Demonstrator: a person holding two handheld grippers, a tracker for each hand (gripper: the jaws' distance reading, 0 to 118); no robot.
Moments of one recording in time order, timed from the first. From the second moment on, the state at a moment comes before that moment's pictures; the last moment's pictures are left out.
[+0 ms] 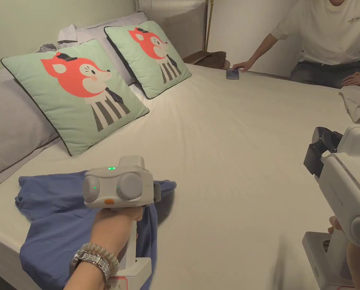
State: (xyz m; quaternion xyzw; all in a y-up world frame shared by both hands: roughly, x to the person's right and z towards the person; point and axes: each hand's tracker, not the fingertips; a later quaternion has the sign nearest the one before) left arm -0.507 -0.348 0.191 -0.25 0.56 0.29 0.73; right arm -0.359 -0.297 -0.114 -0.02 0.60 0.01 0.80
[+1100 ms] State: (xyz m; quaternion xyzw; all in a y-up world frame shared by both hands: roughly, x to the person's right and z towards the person) left arm -0.314 -0.391 -0.173 -0.29 0.11 0.25 0.92; right arm -0.100 -0.270 -0.262 0.02 0.36 -0.01 0.93
